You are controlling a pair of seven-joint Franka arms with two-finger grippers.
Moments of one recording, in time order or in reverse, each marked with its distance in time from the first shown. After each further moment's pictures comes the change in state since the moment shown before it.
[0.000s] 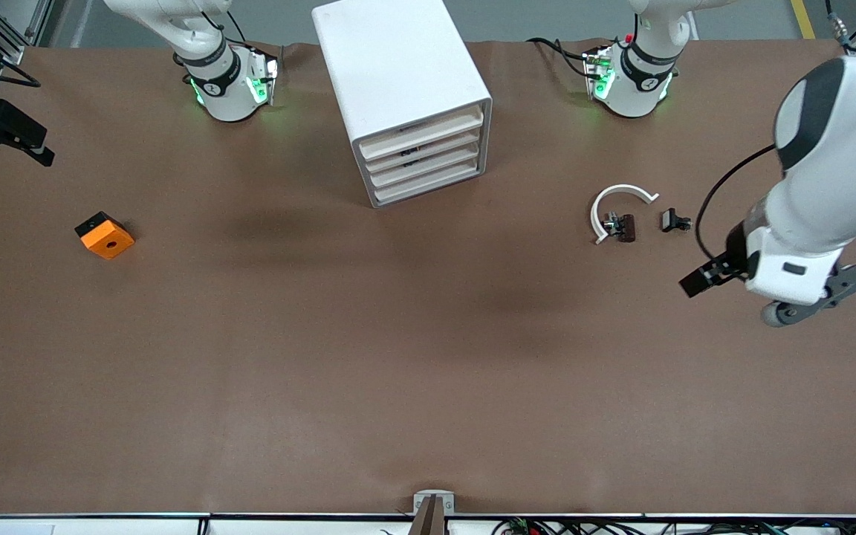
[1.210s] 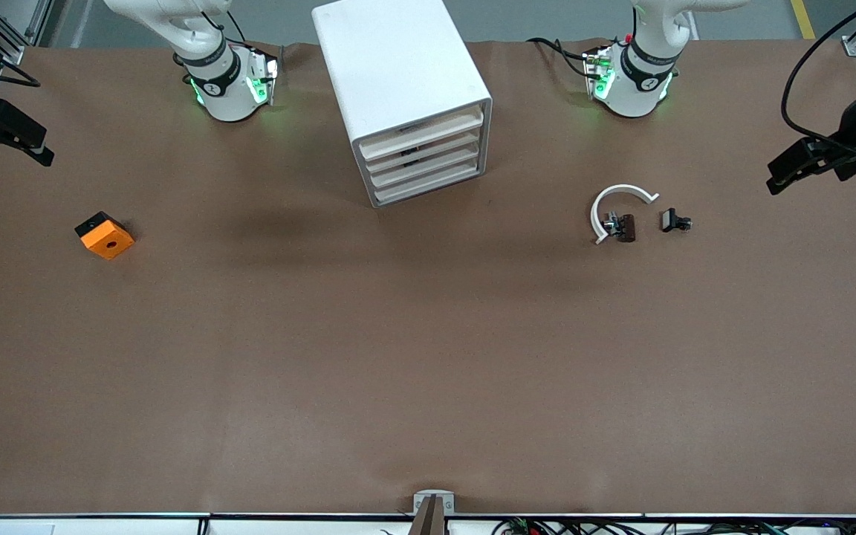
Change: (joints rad) left arm -0.193 -0.339 0.362 -0.163 -0.166 -0.117 0.420; right arm 0.000 0.000 0.000 0.001 0.000 0.000 0.000
